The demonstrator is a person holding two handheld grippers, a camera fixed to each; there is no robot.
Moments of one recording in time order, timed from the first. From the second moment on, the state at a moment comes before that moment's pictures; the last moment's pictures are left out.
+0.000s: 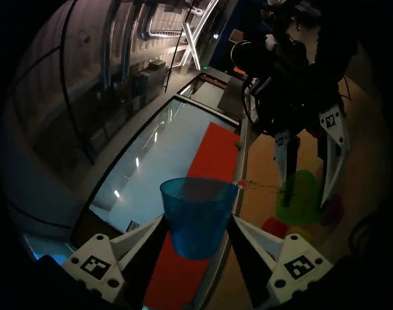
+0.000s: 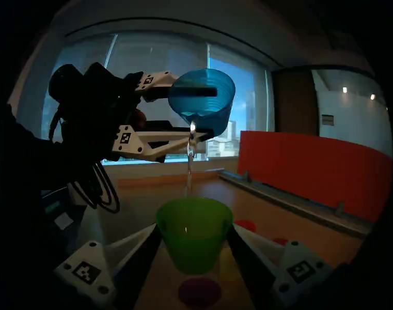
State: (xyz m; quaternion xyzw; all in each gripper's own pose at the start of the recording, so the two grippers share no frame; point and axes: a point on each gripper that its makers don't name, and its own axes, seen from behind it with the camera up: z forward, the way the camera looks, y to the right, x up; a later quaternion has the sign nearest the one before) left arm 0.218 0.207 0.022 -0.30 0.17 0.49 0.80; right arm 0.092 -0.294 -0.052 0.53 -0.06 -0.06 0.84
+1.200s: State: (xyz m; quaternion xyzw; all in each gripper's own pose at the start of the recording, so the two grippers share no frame) left arm 0.231 0.213 0.015 -0.28 0.20 0.53 0.77; right arm 0.098 -0.292 -0.051 0.53 -0.06 -0.06 0.85
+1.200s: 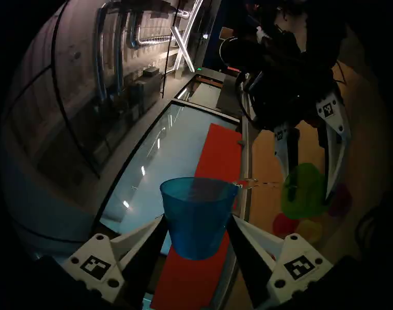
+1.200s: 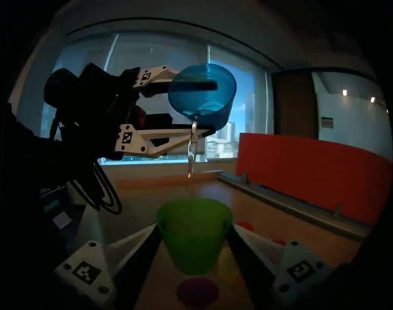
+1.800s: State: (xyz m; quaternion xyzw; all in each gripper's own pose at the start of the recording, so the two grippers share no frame) left arm 0.239 0.212 0.016 -0.27 0.21 0.55 0.76; right arm 0.101 -0.293 -0.053 0.53 -0.06 -0.06 0.85
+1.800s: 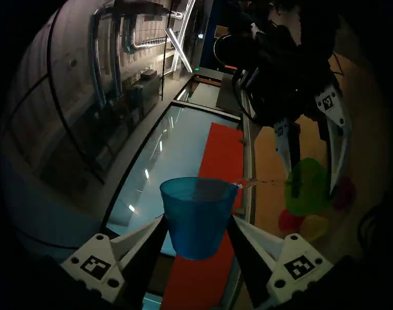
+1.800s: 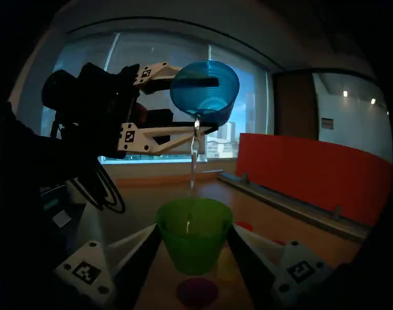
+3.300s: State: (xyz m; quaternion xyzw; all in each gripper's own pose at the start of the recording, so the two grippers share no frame) left arm 0.251 0.216 0.013 -0.24 0.24 0.61 0.71; right arm 0.101 -0.291 -0.050 0.52 -0.05 -0.06 0.85
